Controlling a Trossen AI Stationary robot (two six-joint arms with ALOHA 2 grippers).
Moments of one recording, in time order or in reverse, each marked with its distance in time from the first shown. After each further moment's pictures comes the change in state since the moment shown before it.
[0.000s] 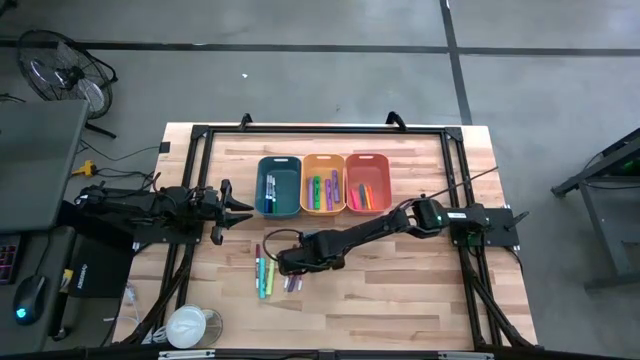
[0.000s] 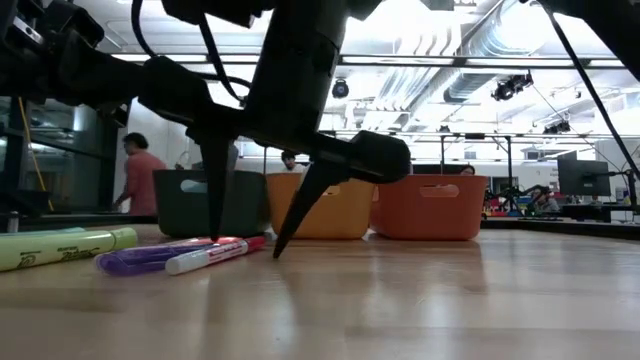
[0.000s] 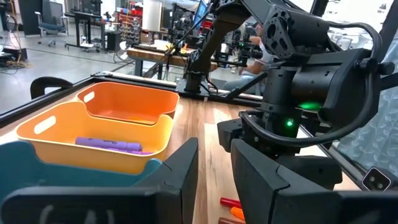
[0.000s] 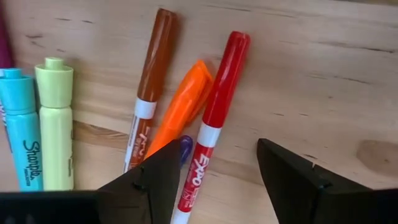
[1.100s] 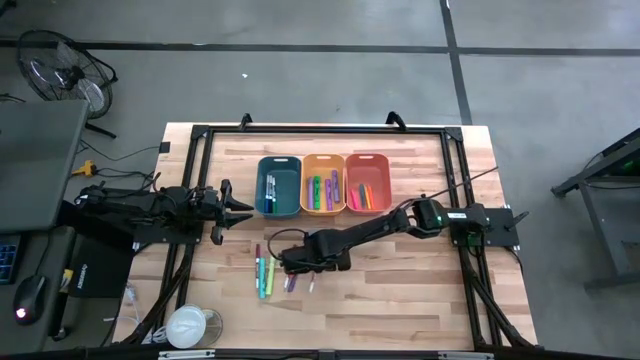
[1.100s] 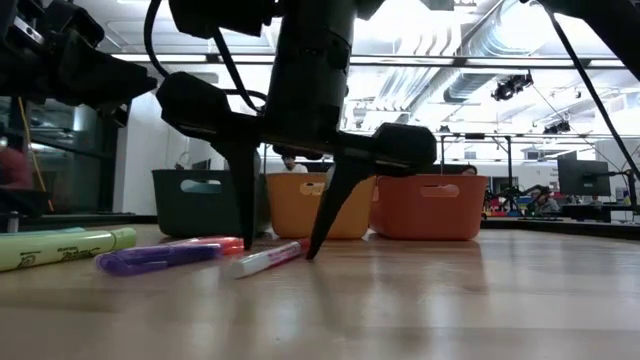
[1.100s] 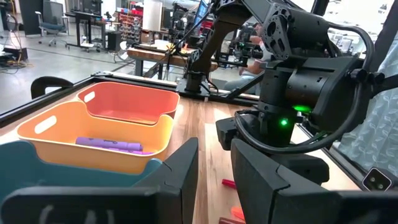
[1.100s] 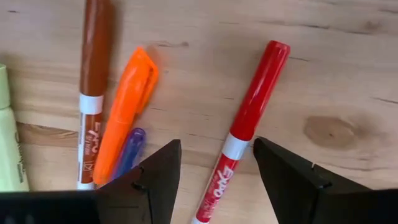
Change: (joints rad) left arm 0.000 0.000 0.000 0.000 -0.002 0.000; right arm 0.007 0.020 0.002 -0.143 -0.081 0.046
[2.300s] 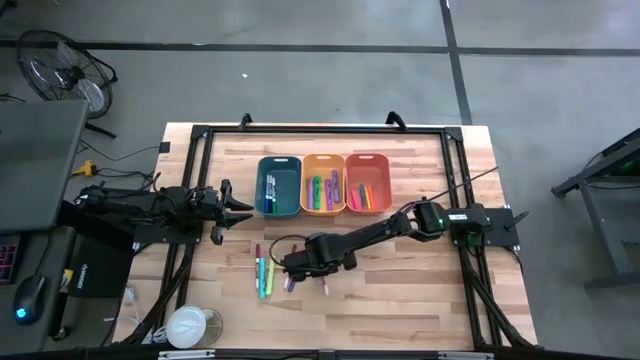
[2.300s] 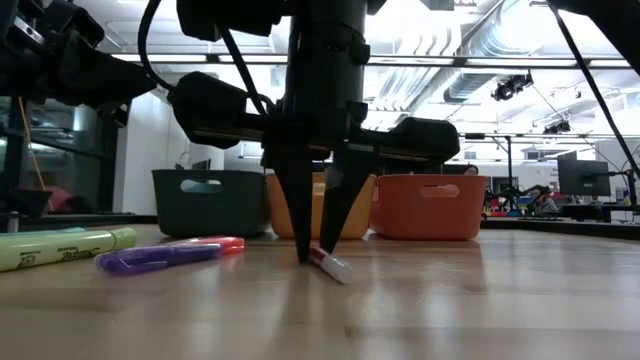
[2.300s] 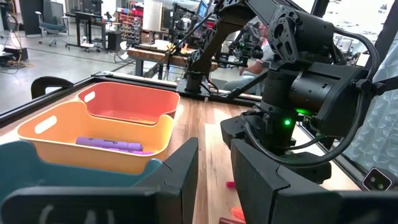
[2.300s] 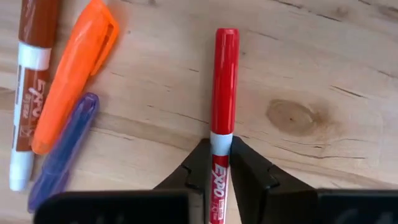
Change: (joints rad) left arm 0.000 0.000 0.000 0.000 -0.001 0.000; right arm 0.034 0.029 -0.002 -0.020 -0.090 -0.097
